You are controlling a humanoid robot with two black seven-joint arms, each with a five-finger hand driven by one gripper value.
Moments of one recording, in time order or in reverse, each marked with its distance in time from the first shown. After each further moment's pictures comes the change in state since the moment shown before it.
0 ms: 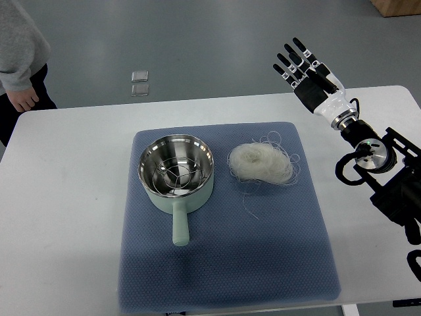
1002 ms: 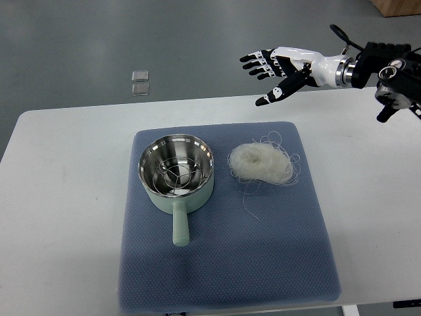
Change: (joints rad) left arm 0.000 0.000 0.002 -0.014 0.000 -0.012 -0.002; right arm 0.516 -0.315 -0.674 0.154 -0.831 0.087 -0.045
